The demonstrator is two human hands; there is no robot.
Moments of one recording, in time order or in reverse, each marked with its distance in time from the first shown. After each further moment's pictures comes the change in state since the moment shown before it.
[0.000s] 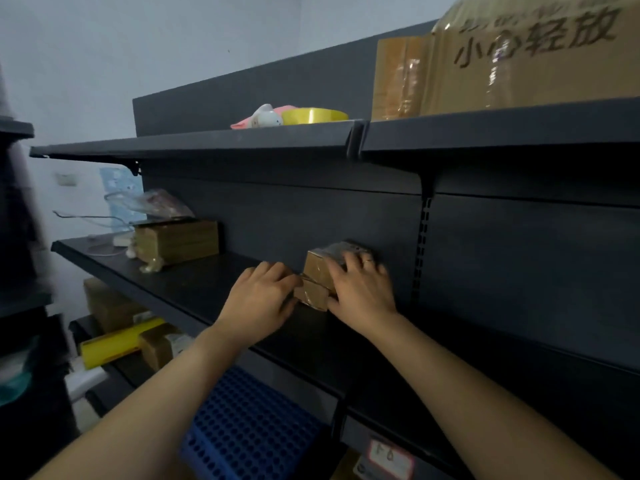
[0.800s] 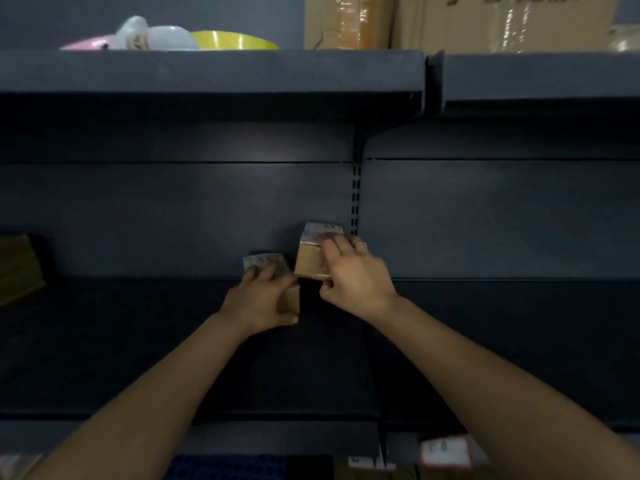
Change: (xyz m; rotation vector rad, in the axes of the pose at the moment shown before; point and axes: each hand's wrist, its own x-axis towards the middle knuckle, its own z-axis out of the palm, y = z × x) left_hand 0.099 -0.014 0.130 -0.384 -0.519 0.279; right_hand 0.013 0.016 0.024 -0.115 -0.028 0.399
